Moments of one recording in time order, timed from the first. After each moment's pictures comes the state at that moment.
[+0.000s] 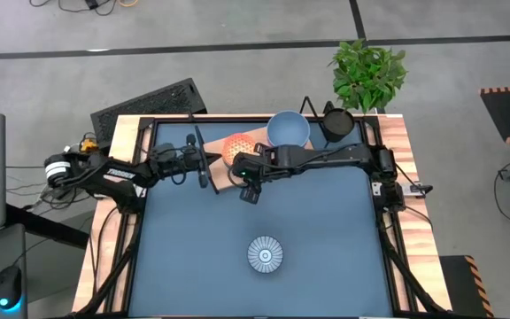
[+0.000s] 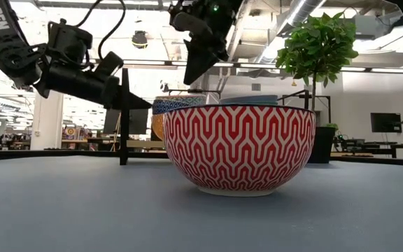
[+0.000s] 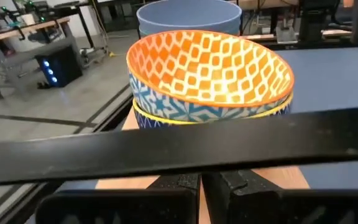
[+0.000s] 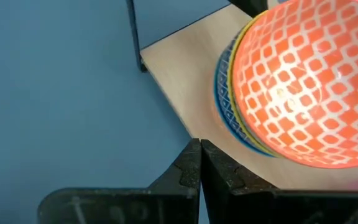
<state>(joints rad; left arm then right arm) 0.50 1.32 0.19 1.01 0.10 0.17 -0.02 2.02 1.89 -0.89 0.26 0.16</state>
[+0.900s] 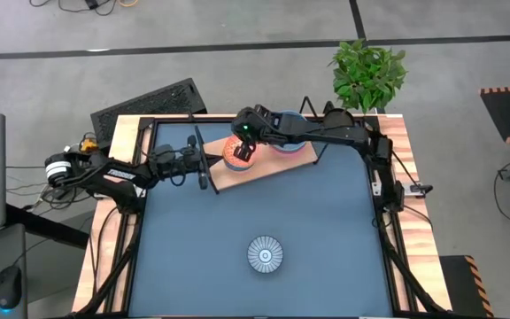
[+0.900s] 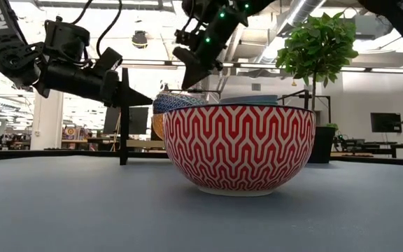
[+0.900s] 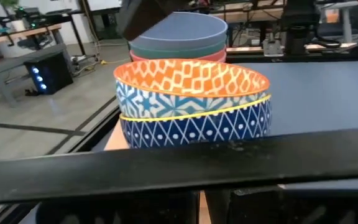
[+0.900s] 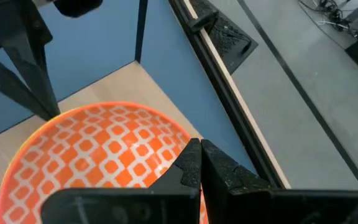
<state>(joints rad) 0.48 1.32 0.18 1.07 0.12 0.14 -0.26 2.05 1.89 -0.61 0.32 -0.05</state>
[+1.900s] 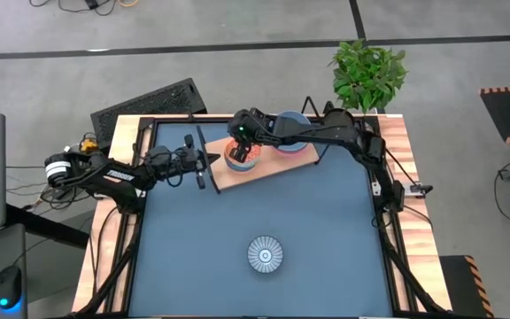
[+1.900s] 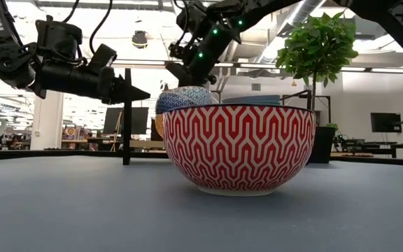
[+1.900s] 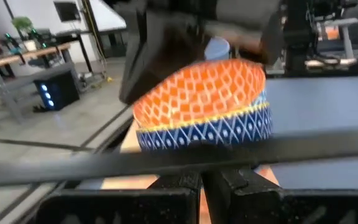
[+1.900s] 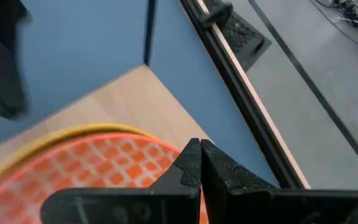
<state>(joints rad) 0.48 1.32 0.14 1.18 0.12 0.14 -0.28 2.12 1.87 -0.52 0.26 -0.05</state>
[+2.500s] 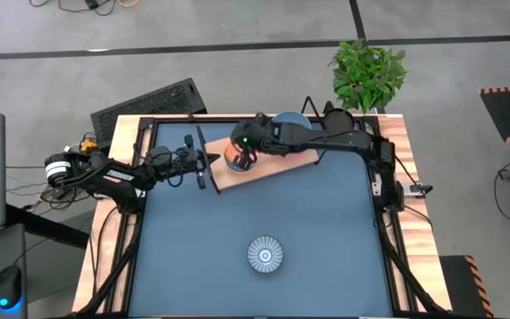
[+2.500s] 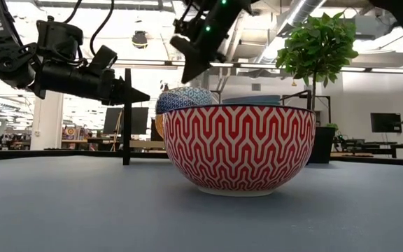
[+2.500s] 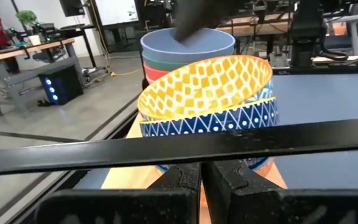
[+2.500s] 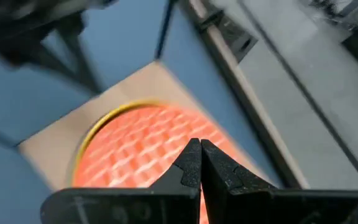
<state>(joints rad) 0.48 1.32 0.14 1.16 0.10 0.14 -0.18 2.02 1.88 -0.67 0.39 0.04</state>
